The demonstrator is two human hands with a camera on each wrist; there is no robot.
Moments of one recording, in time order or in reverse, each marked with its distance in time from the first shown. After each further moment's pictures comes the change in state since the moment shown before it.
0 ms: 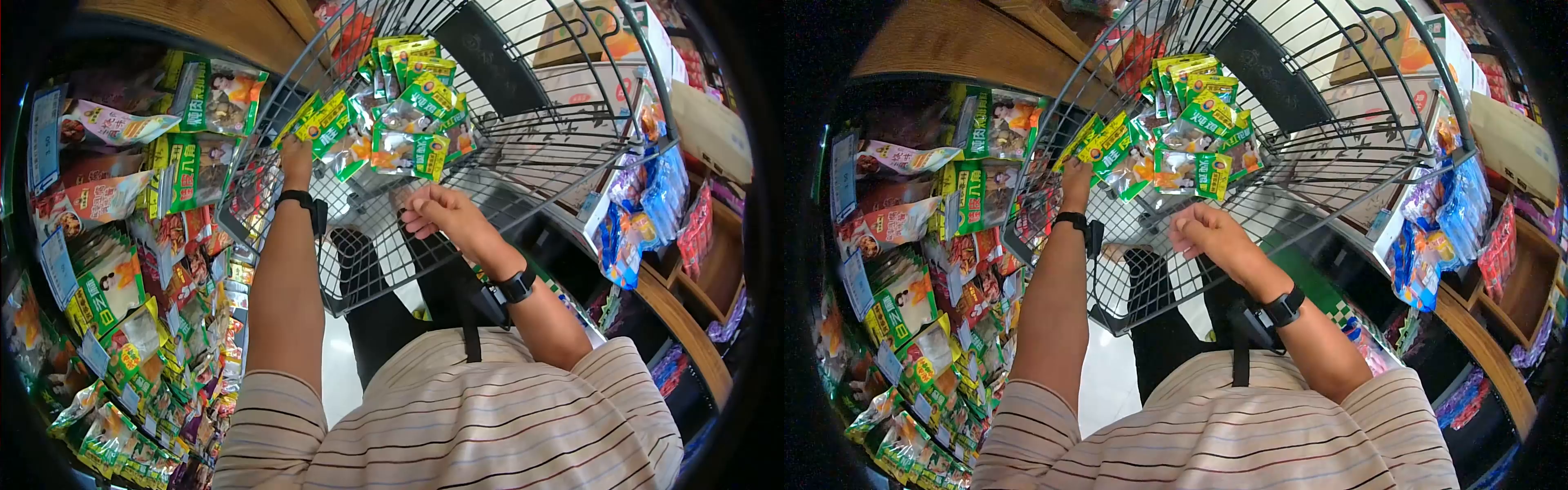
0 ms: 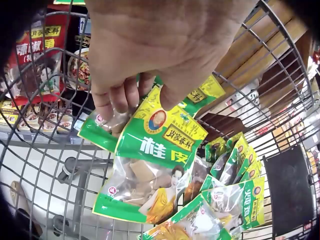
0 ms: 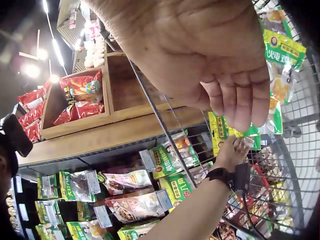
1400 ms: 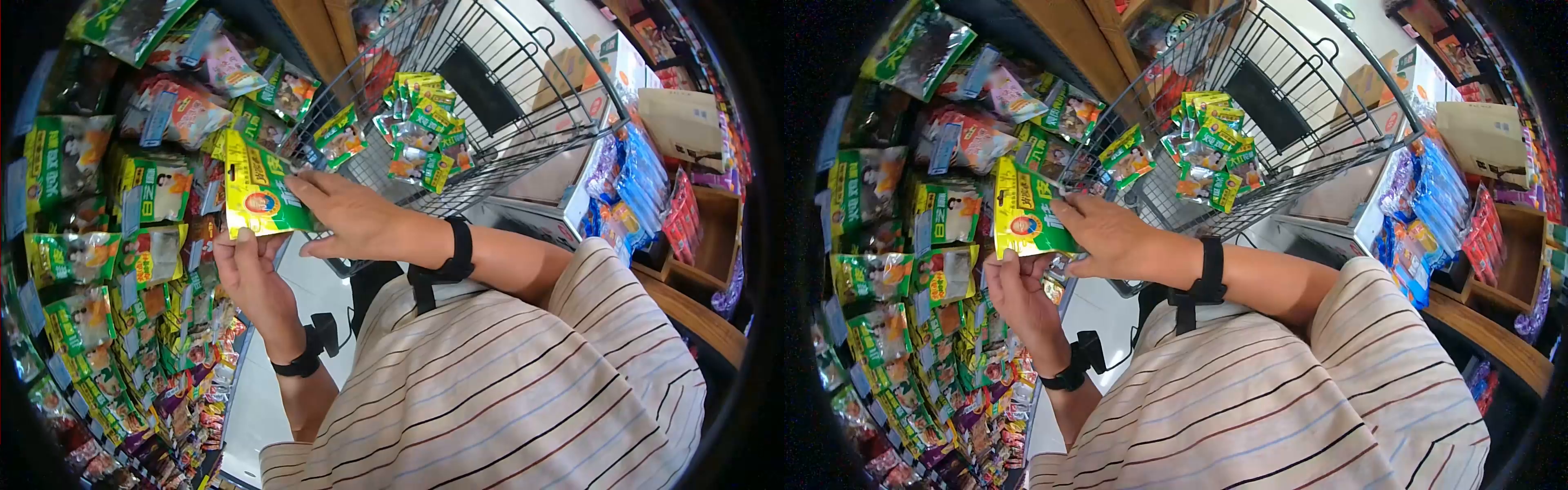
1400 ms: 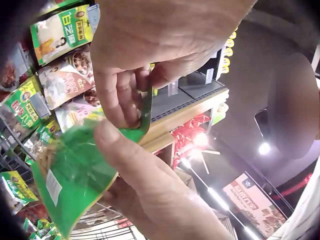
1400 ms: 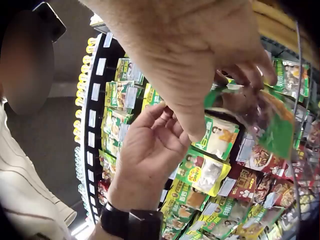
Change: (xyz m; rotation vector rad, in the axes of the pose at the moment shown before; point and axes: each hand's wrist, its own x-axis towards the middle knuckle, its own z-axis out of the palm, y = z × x) left_hand -0.369 0.264 -0.196 -0.799 0.366 0.283; right_hand -0.105 -0.064 0.175 -1.029 -0.231 -1.081
